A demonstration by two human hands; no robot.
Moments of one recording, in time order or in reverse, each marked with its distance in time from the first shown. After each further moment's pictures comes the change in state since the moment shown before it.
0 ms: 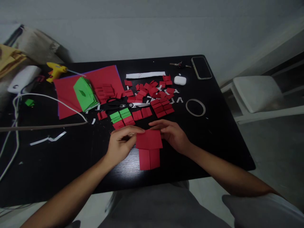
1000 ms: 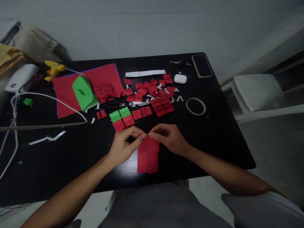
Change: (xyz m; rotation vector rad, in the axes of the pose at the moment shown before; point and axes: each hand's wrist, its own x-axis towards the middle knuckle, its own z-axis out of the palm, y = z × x) left_hand -0.003 0.004 0.004 0.070 -0.129 -0.149; right_hand -0.005 0.005 0.012 -0.417 0.082 -0.117
